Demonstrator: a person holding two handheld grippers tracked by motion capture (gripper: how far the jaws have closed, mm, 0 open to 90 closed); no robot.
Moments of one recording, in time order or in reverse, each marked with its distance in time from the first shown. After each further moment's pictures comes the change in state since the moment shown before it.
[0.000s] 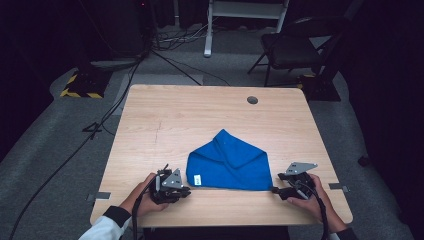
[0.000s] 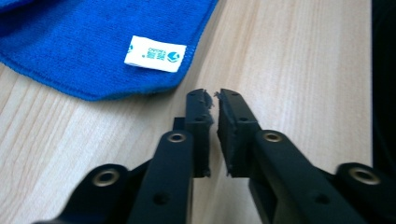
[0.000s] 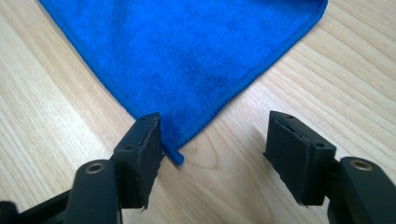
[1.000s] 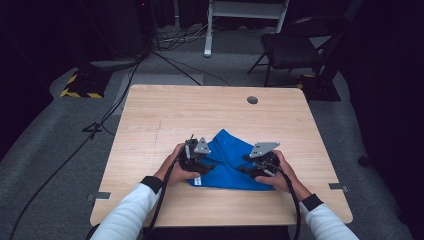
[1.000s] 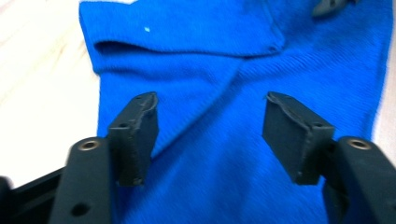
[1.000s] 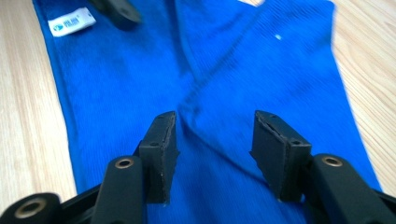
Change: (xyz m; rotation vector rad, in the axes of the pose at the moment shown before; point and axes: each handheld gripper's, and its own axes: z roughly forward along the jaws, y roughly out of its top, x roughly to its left) left arm 0.067 0.087 0.063 -0.058 0.119 -0.046; right arm 0.018 0.102 0.059 -0.110 0.132 -0.240
